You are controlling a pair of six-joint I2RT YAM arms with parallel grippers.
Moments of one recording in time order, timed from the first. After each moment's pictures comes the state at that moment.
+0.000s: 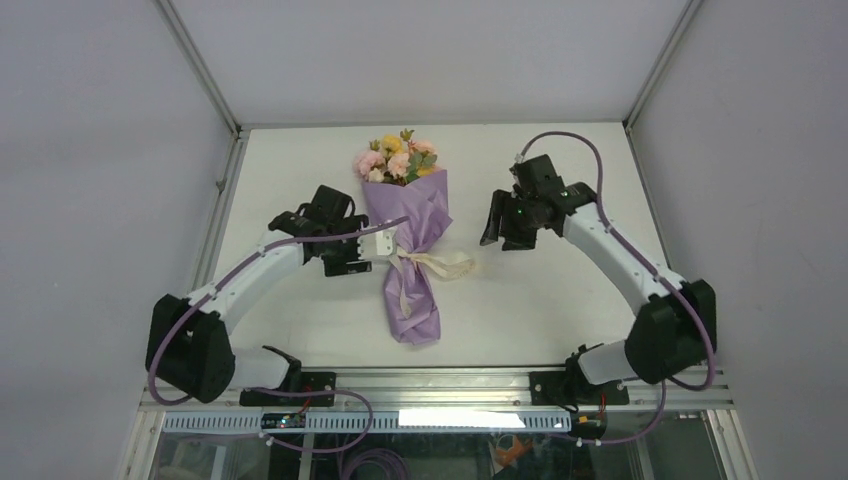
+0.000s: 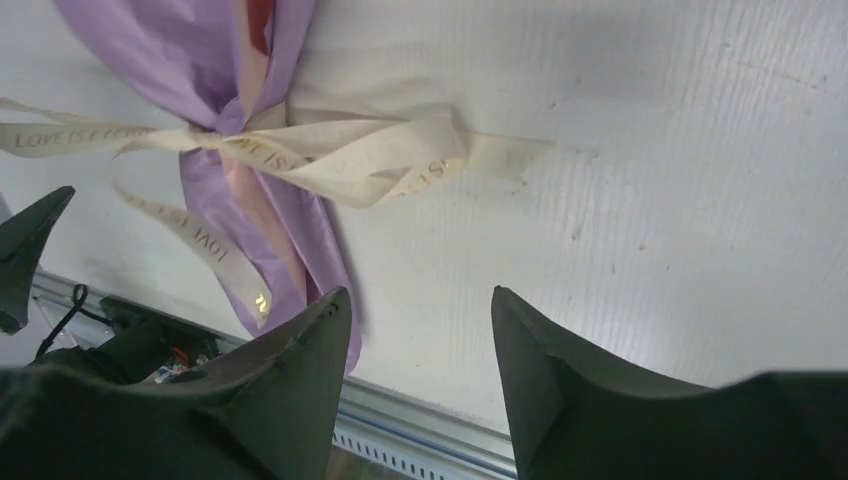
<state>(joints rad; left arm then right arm) -0.43 1.36 0.94 -0.69 0.13 1.12 0.42 1.49 1.20 -0.84 -0.21 0.50</state>
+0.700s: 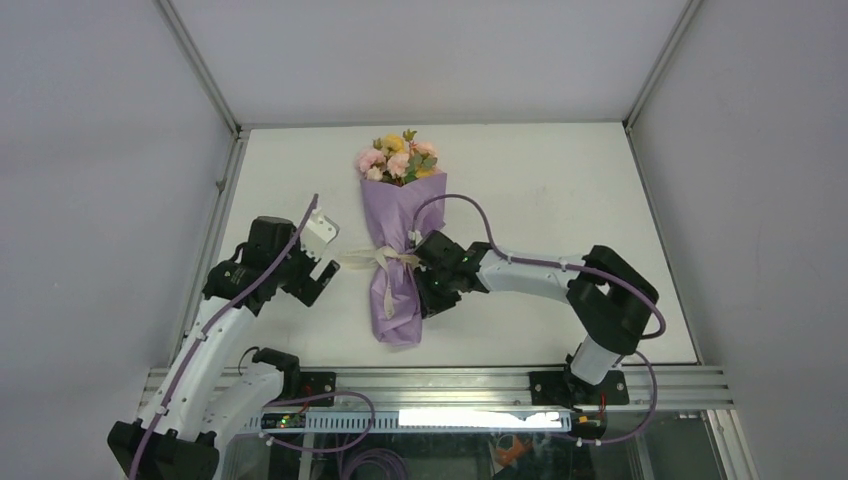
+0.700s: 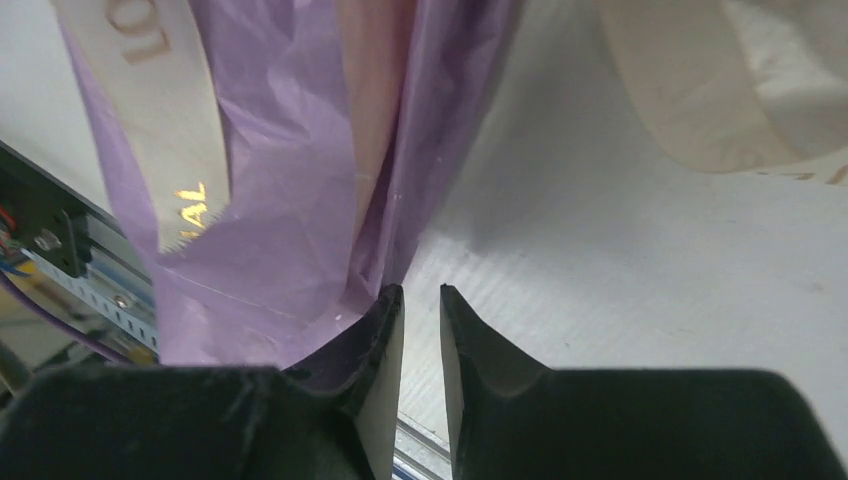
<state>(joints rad) -0.29 0.84 0.82 -0.91 0.00 0.48 0.96 1.65 1.01 -0.47 -0.17 0.59</state>
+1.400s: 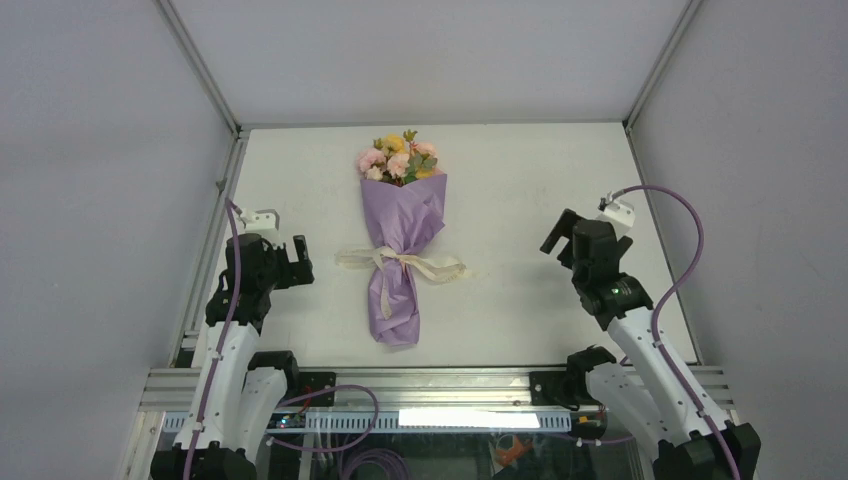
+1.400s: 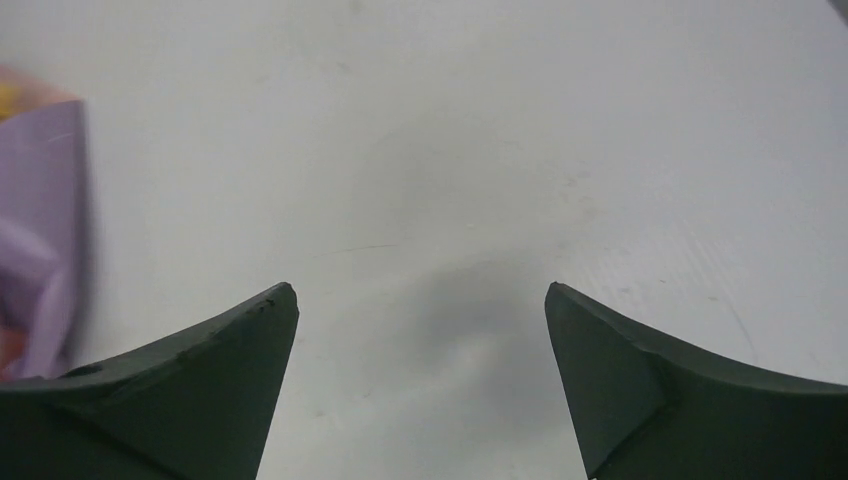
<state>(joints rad) 0.02 0.70 0.57 -0.52 0.02 -0.06 0.29 0.76 0.66 -0.45 0.37 0.50</state>
